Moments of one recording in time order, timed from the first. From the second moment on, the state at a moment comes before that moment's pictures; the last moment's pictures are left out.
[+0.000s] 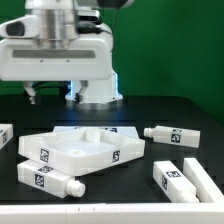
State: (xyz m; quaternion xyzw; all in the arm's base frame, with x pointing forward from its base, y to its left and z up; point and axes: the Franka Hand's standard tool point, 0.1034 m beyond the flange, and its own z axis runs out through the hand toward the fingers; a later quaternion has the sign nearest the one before) arm 0.479 -0.060 0.124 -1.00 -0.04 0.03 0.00
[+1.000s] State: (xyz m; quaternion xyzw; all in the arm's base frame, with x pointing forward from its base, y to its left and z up) arm 0.572 0.006 0.123 -0.98 -0.17 0.05 -0.01
